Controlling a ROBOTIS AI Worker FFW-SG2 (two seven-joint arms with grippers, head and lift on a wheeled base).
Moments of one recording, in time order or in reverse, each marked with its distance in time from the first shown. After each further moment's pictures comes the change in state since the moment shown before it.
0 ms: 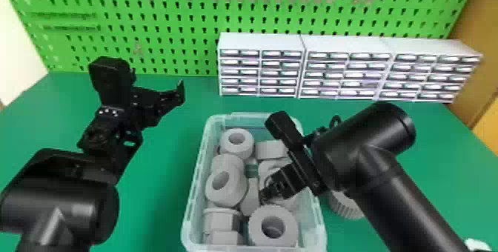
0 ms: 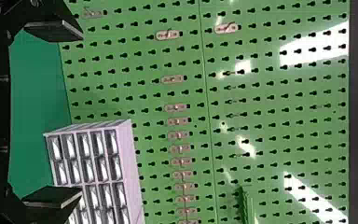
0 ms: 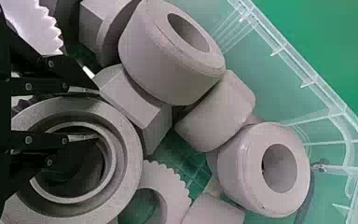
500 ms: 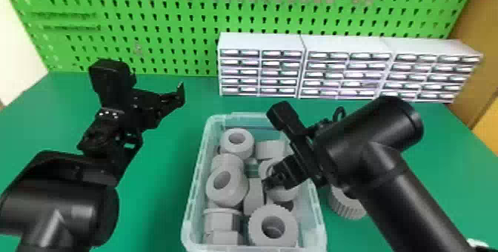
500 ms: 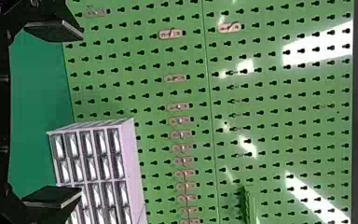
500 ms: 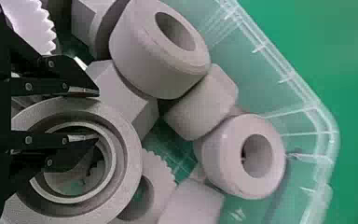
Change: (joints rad) left arm 0.006 0.000 0.001 0.000 0.005 0.002 -0.001; right arm -0.005 0.001 -0.005 -0.057 0.054 0.001 0.000
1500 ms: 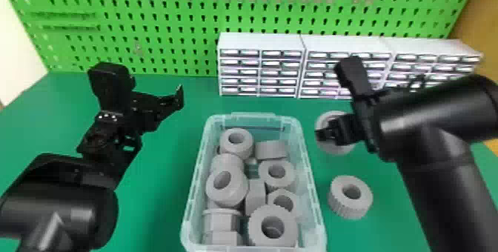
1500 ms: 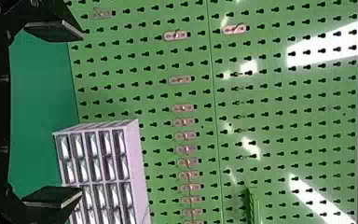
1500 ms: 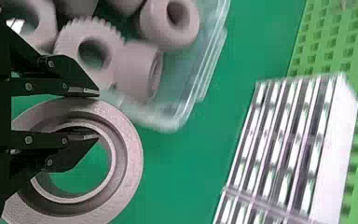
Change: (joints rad) left arm 0.010 0.000 0.004 0.000 0.002 0.002 -0.001; right arm 0.048 0.005 -0.282 -0.152 0.330 -0.022 0.058
